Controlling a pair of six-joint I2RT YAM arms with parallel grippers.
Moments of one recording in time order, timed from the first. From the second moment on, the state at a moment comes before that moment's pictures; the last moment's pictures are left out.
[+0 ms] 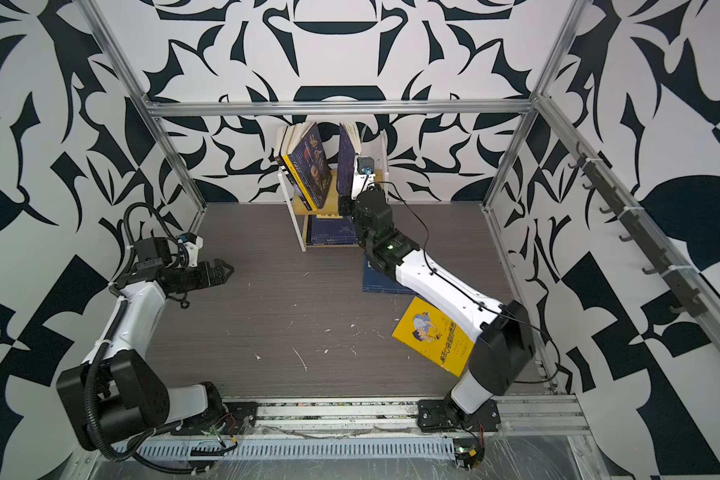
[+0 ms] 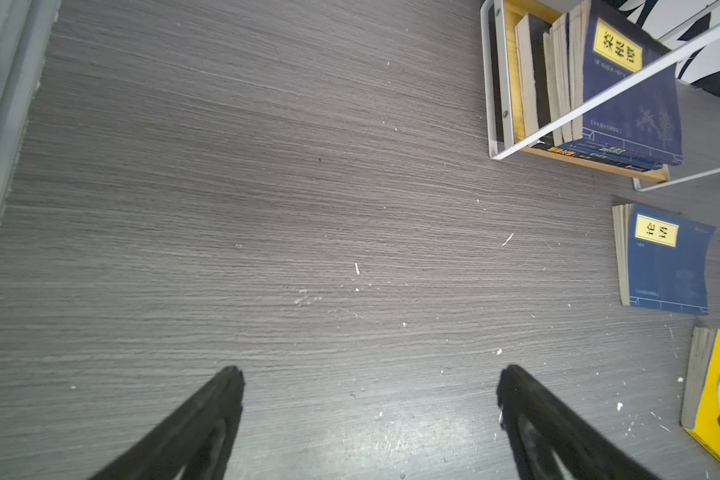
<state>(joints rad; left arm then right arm) 0.31 1.29 0.99 -0.65 0.46 0.08 0.69 1.64 1.50 0.20 0.52 0.10</state>
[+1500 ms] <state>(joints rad) 0.26 1.35 1.02 -0.66 0.48 0.09 0.69 2.13 1.93 0.25 0.40 0.00</state>
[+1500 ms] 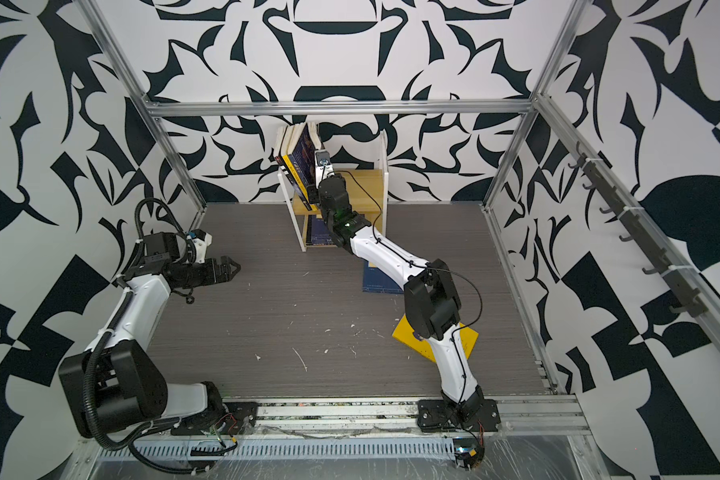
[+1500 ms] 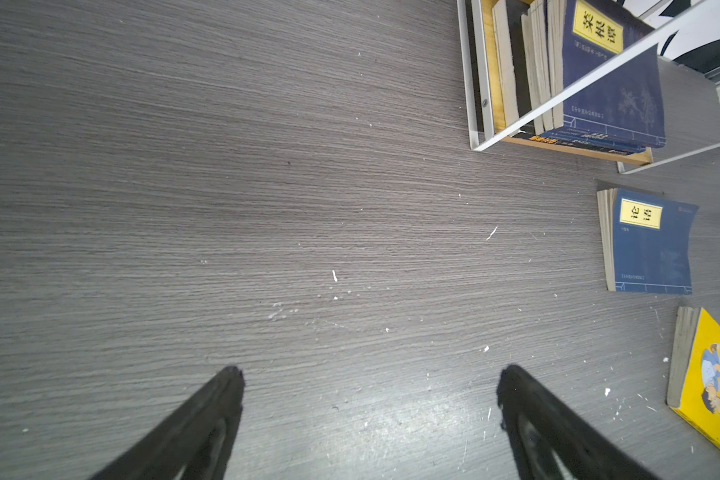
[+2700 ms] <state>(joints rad) 0.26 1.35 1.02 -0.66 0.46 0.11 0.66 1.96 1.50 0.48 0.08 -0.31</state>
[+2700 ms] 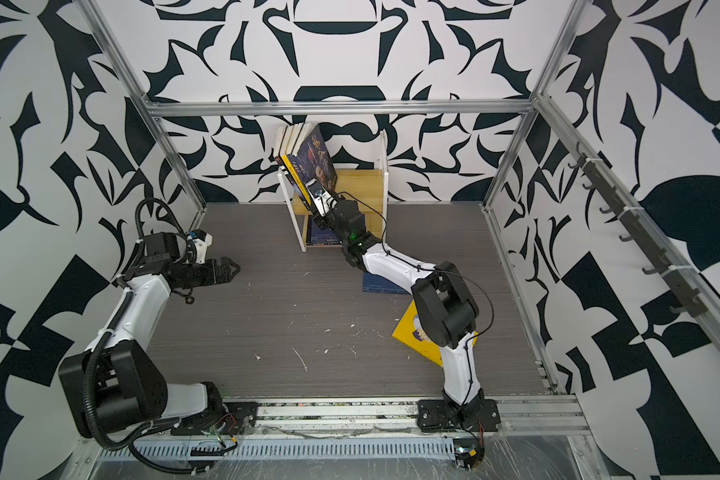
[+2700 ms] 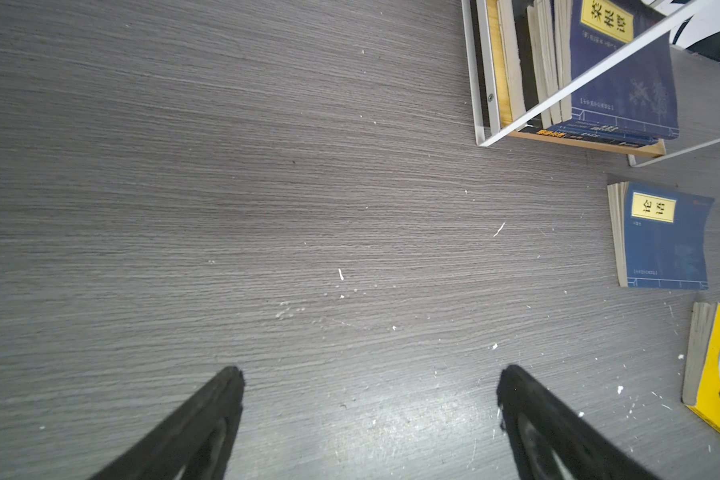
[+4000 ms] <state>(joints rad) 0.26 1.32 1.02 -0.67 0.47 0.11 0.50 2.43 2.25 0.01 0.13 0.02</state>
